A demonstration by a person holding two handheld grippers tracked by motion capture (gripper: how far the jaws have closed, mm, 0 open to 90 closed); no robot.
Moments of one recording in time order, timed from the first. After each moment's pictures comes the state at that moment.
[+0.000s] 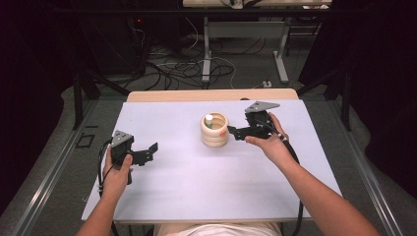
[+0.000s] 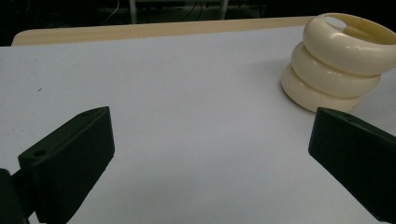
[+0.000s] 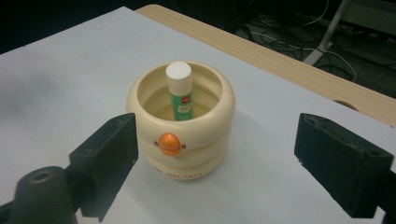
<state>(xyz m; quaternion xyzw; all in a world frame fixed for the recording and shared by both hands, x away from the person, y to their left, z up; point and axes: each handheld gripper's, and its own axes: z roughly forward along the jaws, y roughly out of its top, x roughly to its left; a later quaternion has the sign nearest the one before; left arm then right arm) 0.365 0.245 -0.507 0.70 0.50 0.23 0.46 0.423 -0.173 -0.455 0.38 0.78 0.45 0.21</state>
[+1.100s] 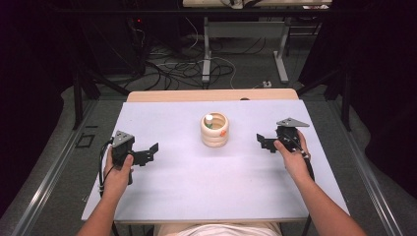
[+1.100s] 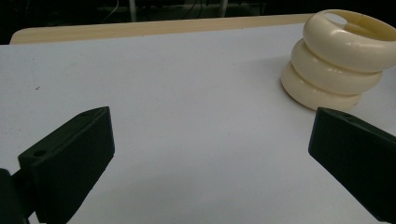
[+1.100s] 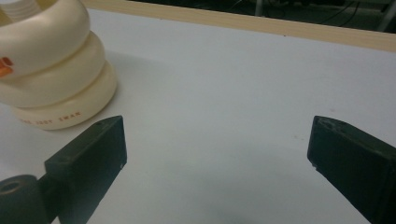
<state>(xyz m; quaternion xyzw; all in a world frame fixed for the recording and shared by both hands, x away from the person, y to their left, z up) 0.366 0.243 -0.509 0.70 0.49 0.23 0.46 0.420 -0.262 -0.527 0.49 0.71 0.43 0.25</state>
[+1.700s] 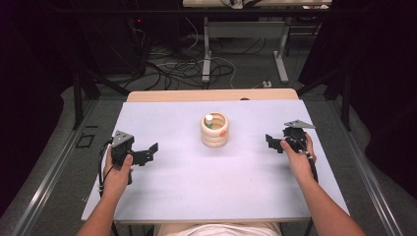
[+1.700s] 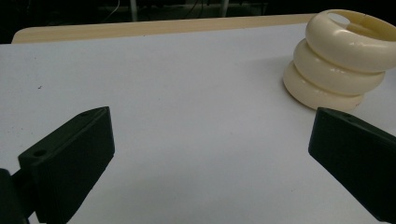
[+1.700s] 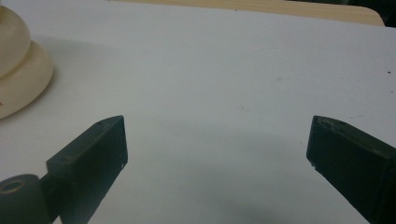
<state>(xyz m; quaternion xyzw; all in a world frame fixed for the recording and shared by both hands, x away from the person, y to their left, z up) 0.366 0.245 -0.509 0.70 0.50 0.23 0.46 0.424 -0.287 -0.542 0.54 0.69 0.40 0.27</state>
